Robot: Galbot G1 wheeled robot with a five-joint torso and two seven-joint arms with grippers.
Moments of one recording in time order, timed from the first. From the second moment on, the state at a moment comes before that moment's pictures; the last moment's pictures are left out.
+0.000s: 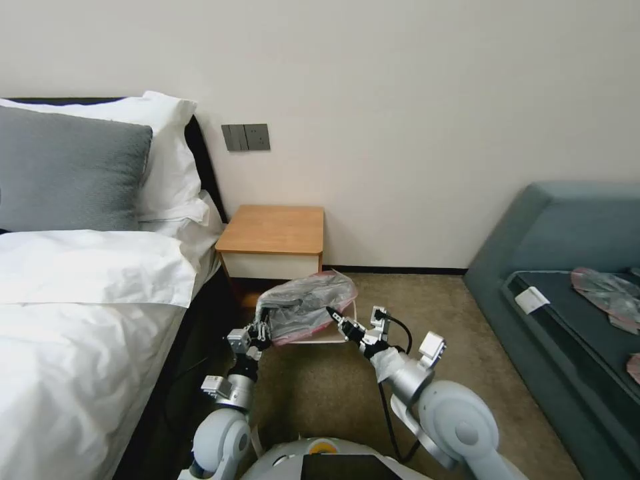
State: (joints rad) left arm 1.64 -1.38 -0.40 -2.10 -0.41 -0.17 -0.02; right arm -1.48 1.16 0.26 2.48 1.31 -0.42 0.41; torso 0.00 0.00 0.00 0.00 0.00
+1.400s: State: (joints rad) left arm 1.62 -1.37 -0.42 -2.10 -0.47 -0.16 -0.02; right arm -1.67 1.16 0.32 2.48 1.18 -0.49 0.34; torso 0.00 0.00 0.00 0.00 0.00
